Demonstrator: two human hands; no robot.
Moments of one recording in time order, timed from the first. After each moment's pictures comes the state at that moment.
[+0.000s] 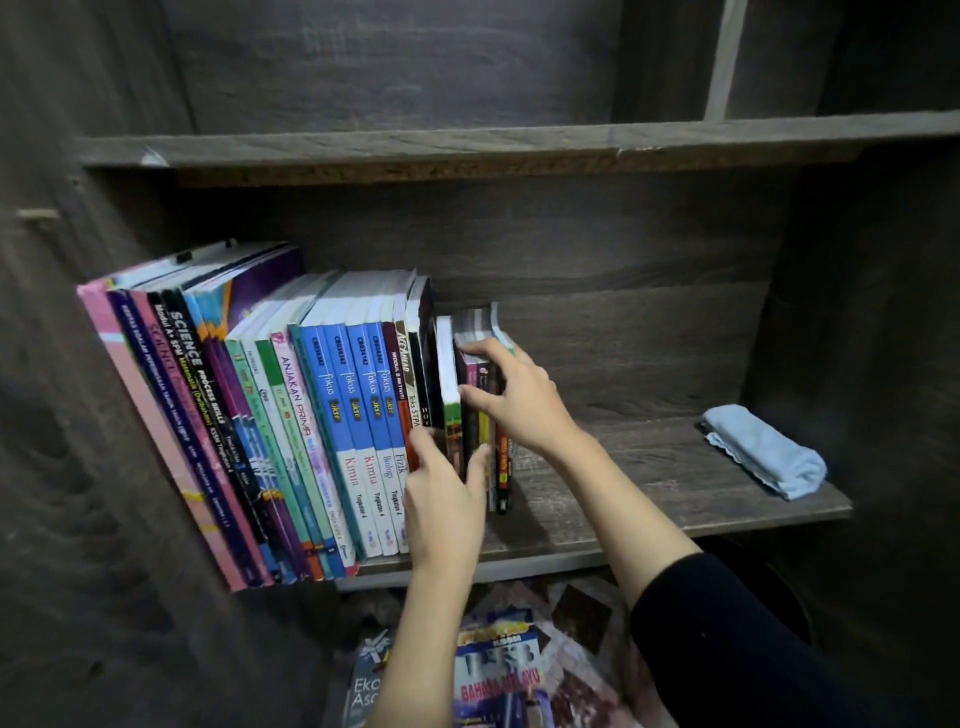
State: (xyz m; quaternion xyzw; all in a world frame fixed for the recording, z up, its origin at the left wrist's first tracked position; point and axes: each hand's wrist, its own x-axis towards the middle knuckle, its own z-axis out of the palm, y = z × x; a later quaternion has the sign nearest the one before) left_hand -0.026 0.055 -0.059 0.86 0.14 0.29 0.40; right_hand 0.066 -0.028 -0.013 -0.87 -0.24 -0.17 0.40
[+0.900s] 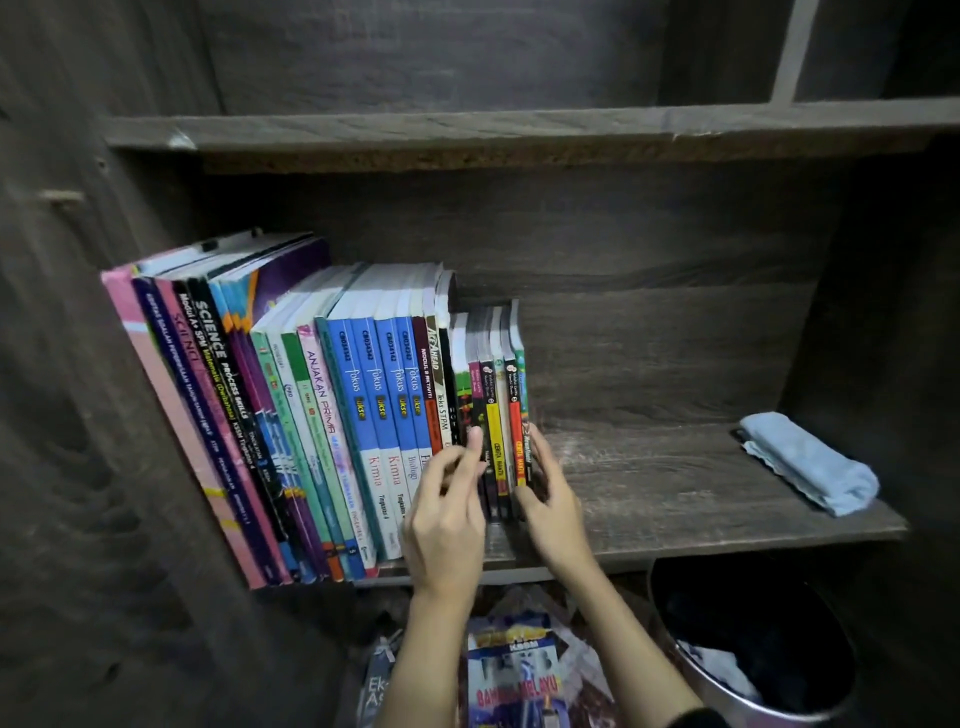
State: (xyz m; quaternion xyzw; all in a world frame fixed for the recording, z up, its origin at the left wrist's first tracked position) left_hand 0.000 0.088 -0.112 0.78 -0.05 0.59 0.21; right_hand 0.038 -0.018 -0.127 -0.77 -0.13 -0.11 0.62
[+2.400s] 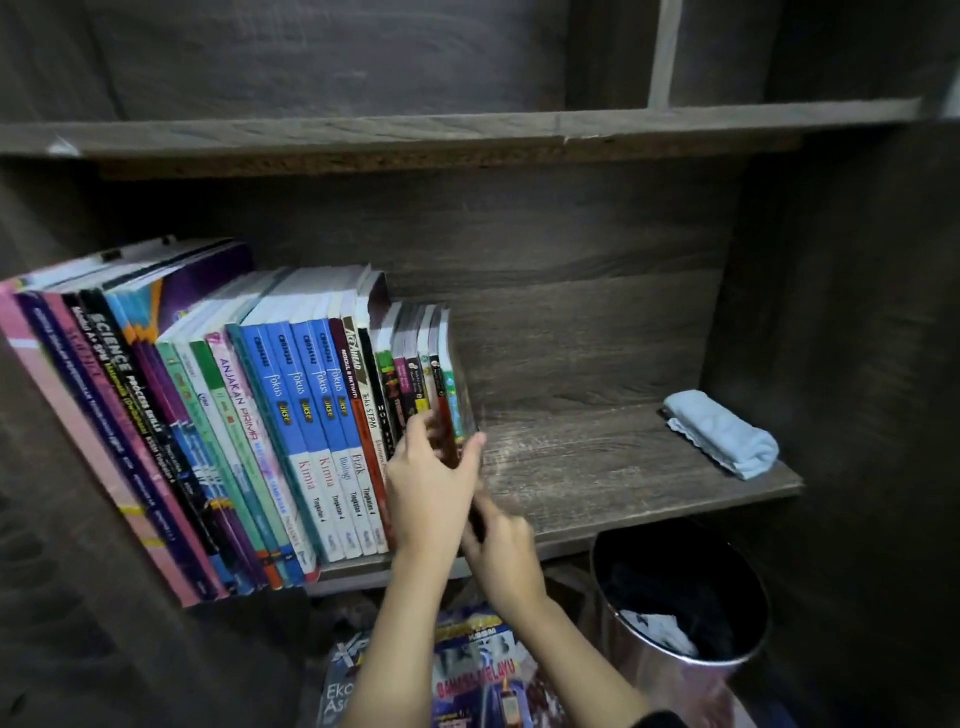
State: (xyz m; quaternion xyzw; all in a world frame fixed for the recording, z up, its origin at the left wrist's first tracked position) left_hand -0.005 0.044 -0.065 0.83 0.07 0.33 0.44; right_hand 0.013 -0.029 -0.163 -0.89 -0.13 -0.19 0.40
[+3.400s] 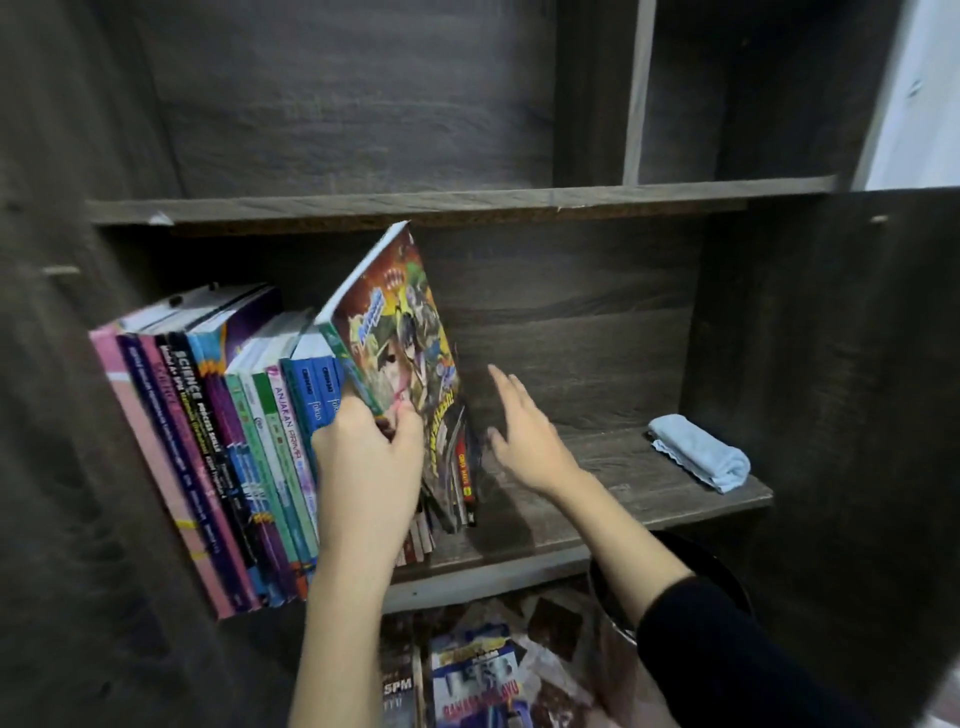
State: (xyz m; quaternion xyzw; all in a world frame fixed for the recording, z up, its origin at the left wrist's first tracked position) left_hand -0.104 0.075 0.045 0.82 0.09 0.34 0.45; right_hand 0.030 -0.060 -0.024 -0.91 -0.17 -0.16 0.33
